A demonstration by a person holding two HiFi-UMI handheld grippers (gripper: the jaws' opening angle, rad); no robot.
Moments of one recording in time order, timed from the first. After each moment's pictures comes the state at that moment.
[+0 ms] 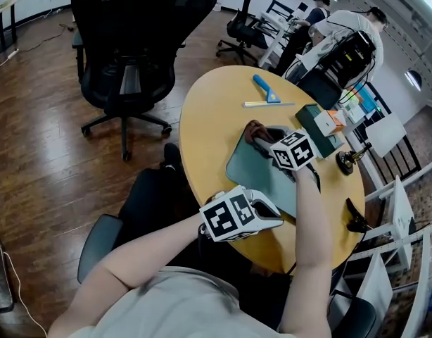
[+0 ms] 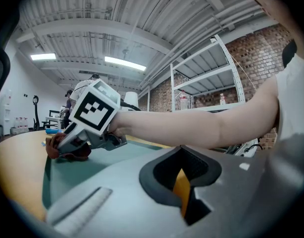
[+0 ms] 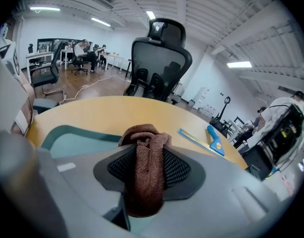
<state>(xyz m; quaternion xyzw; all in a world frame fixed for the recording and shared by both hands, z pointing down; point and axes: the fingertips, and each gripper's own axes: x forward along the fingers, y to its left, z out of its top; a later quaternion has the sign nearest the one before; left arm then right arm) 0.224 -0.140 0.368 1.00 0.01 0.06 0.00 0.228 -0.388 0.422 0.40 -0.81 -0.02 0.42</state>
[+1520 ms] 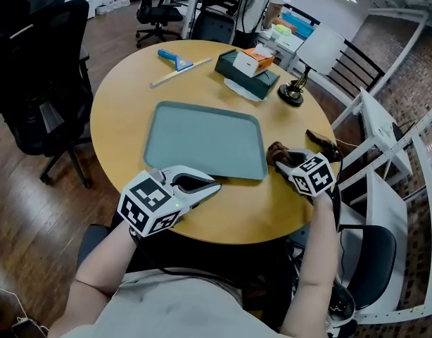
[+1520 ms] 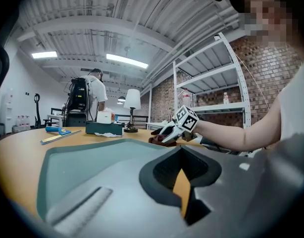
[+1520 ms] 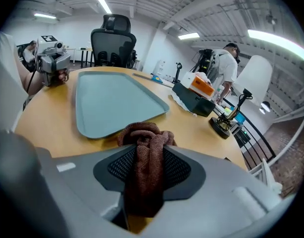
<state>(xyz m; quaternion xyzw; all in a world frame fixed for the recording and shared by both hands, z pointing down) 0.235 -0.151 0.367 1.00 0.01 0.06 0.01 0.479 -0.136 0.449 0.60 -0.67 0.12 0.42</state>
